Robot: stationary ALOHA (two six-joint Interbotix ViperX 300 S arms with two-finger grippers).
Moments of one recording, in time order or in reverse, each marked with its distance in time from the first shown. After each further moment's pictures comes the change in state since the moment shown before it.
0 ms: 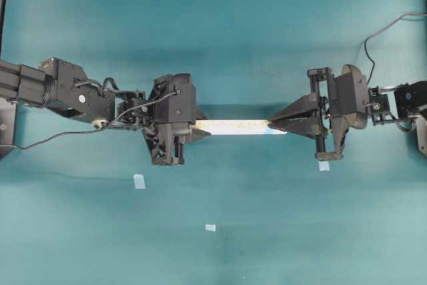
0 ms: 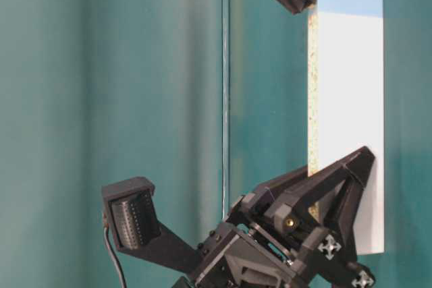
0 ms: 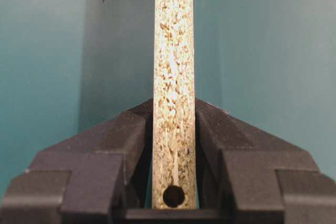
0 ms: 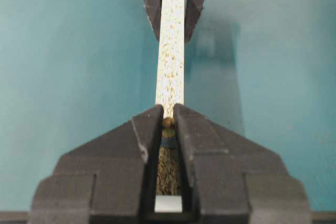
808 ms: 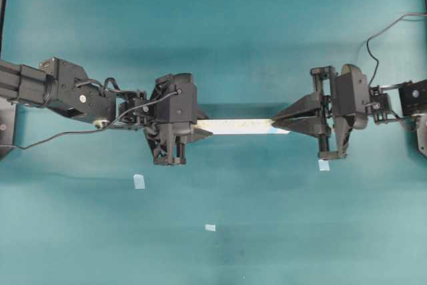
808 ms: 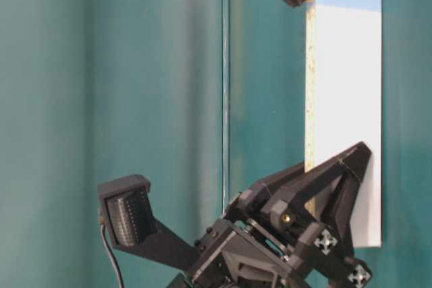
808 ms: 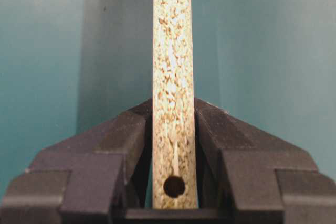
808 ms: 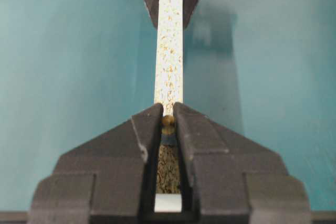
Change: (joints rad) left arm 0.002 0.000 -0.009 0.000 0.000 0.000; right arm 0.008 -0.117 0.000 -0.002 0.290 0.011
